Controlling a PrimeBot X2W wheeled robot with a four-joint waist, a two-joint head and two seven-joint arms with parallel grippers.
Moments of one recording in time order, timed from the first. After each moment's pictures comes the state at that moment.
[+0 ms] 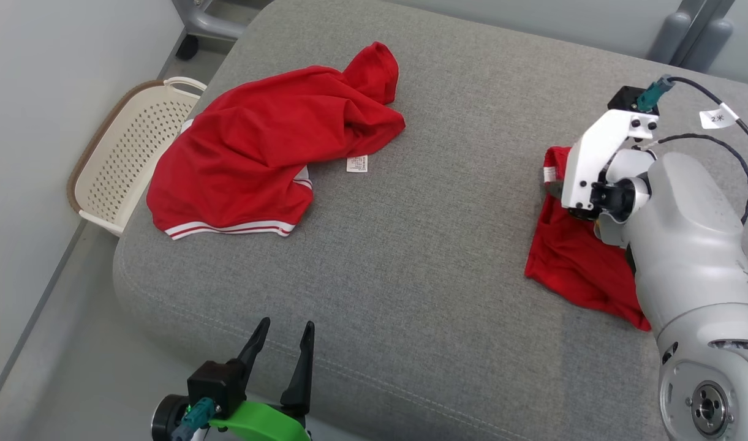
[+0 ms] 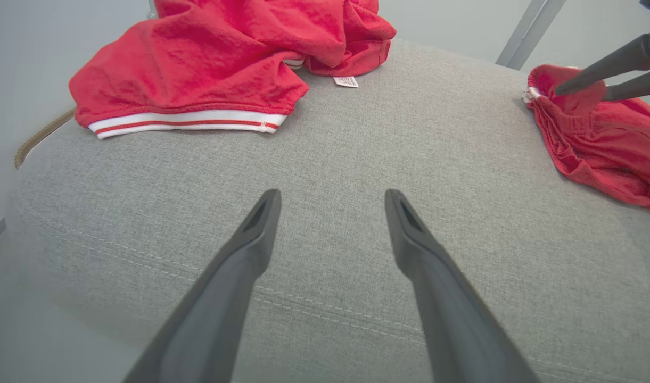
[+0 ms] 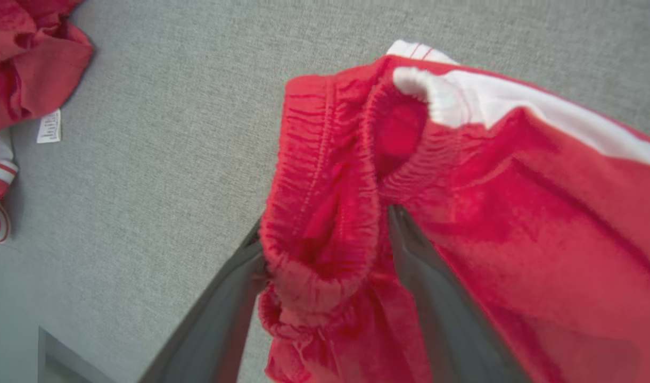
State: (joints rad) left arm -0.04 0.15 -0.44 0.23 -0.43 0.04 -0.22; right arm -0.99 -0.05 -0.34 1.09 -0.05 0.13 0.69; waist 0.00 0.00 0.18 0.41
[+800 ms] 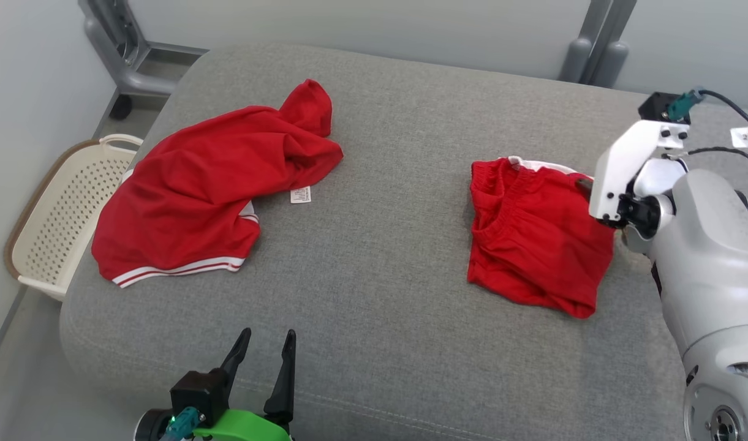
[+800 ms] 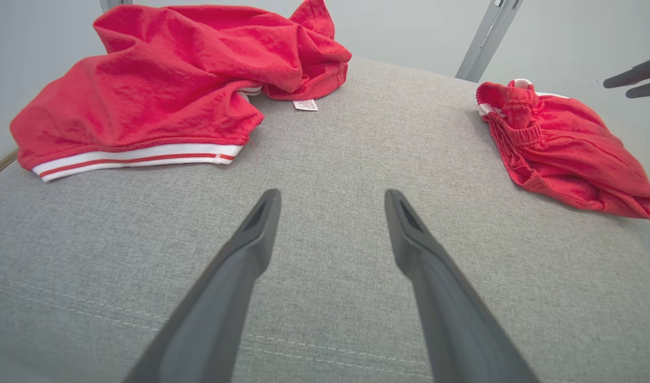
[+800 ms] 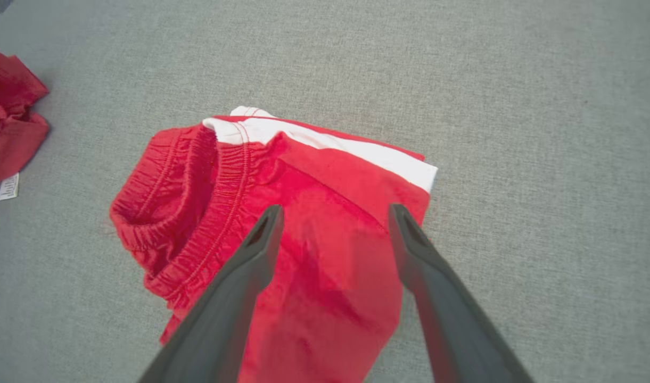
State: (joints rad) left arm -0.02 0.18 -0.43 0.23 -0.45 0.06 -0.22; right arm -0.94 -0.12 -0.22 1.07 0.04 0.13 0.56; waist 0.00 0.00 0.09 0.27
